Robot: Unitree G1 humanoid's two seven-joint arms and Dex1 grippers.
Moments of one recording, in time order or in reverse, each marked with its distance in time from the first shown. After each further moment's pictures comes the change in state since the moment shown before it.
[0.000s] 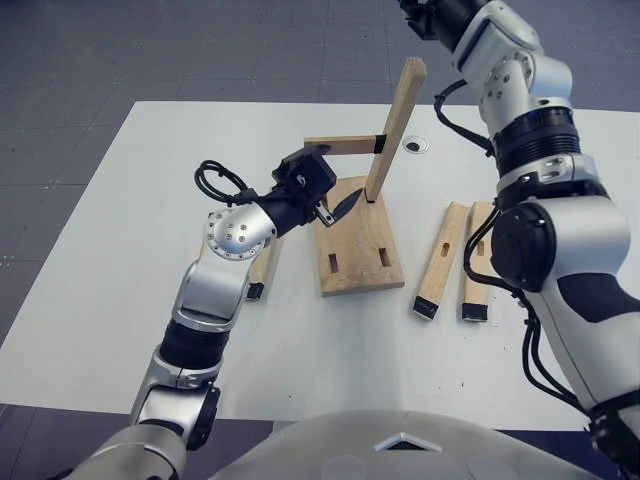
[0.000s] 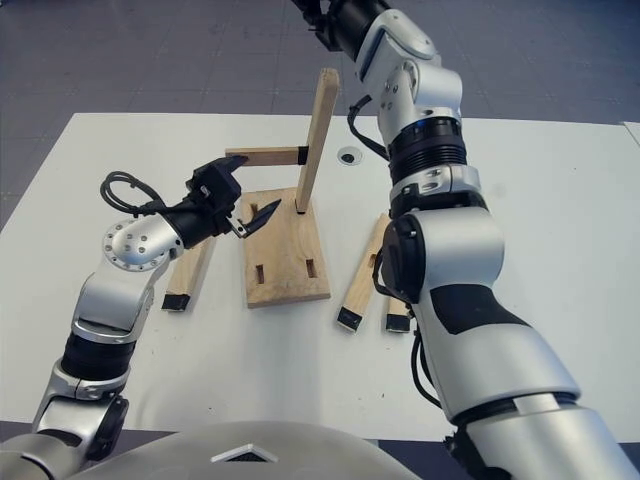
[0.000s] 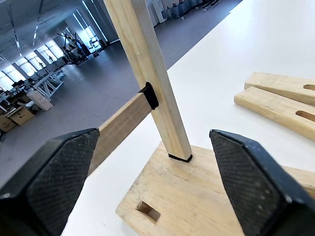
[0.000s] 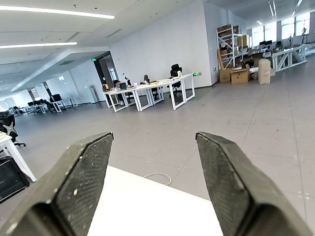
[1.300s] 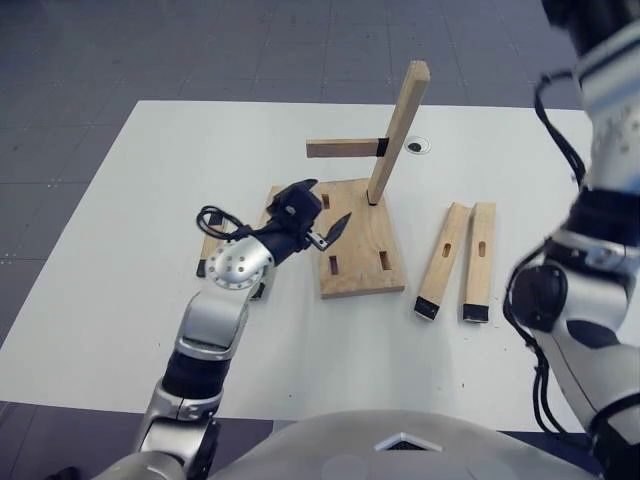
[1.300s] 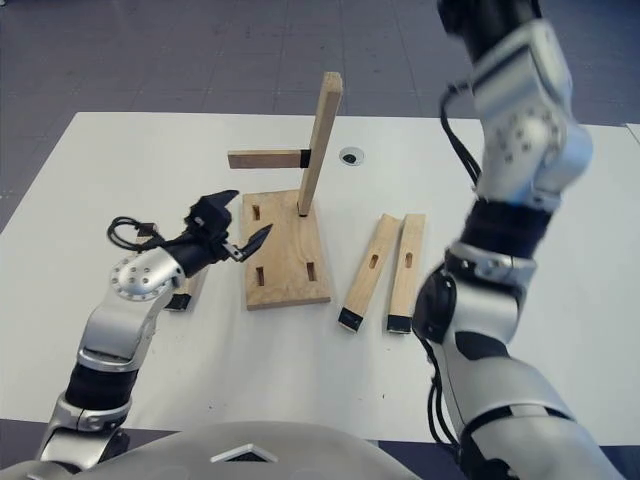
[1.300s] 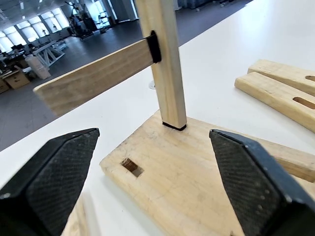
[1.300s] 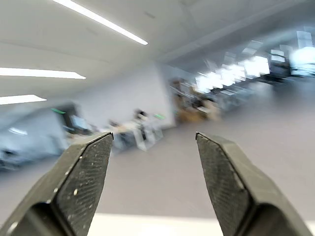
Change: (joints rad) left arm 0.241 -0.045 0.126 -0.062 -0.106 -0.024 0.100; right arm 0.605 -0.201 -0.179 -0.985 0.168 0.386 -0.220
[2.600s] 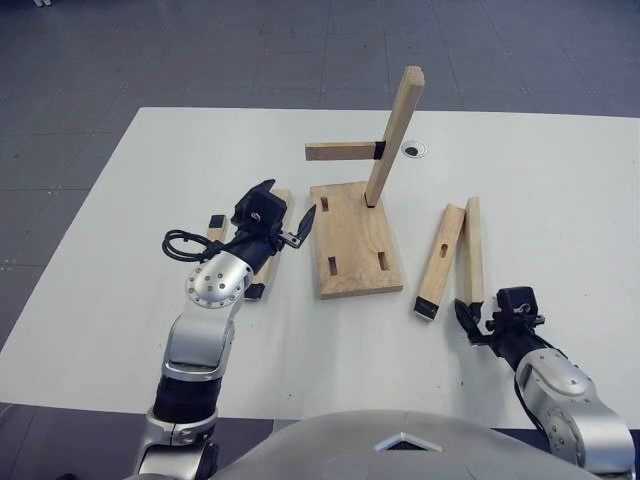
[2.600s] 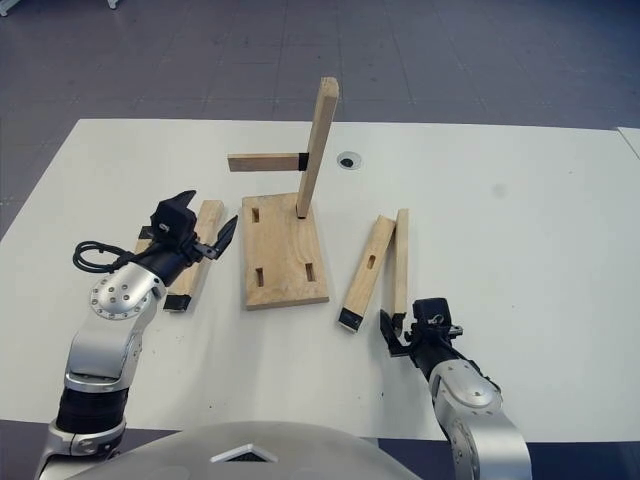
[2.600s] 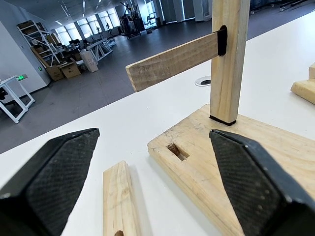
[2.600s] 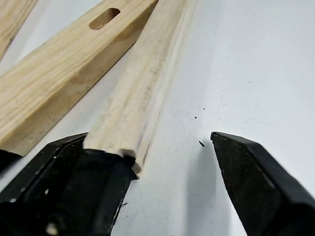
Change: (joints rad) left arm 0.049 -0.011 0.021 -0.011 0.061 -0.017 0.127; right arm 1.201 0.014 0.354 -0.714 -0.323 0.185 -0.089
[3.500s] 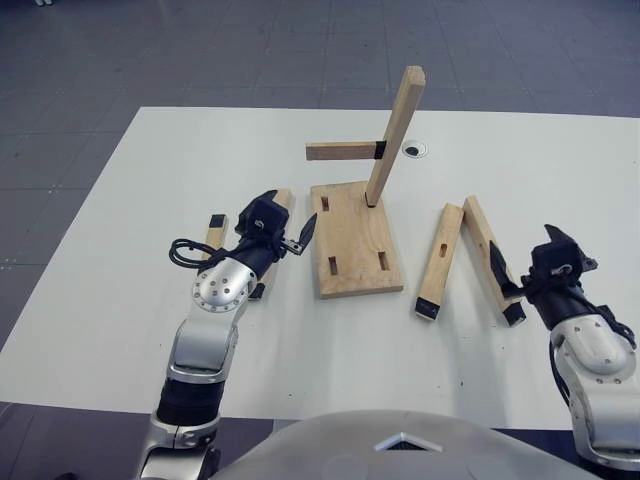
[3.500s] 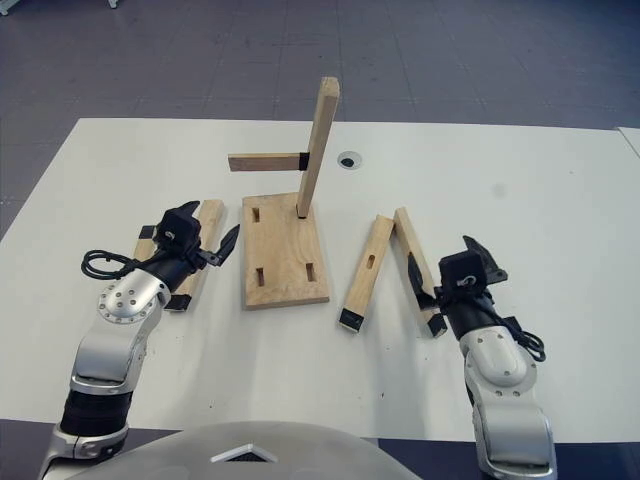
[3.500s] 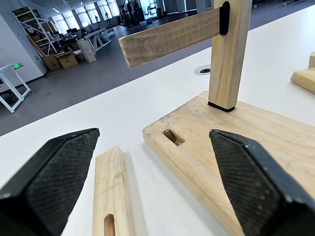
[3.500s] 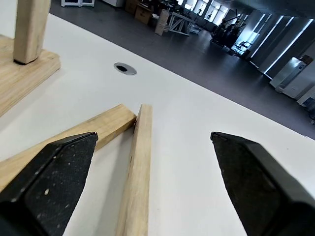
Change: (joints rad) left arm 0.032 -0.012 -0.013 0.031 0.001 -0.014 0.013; right arm -0.057 -0.096 -0.060 0.023 -0.198 -0.399 0.075
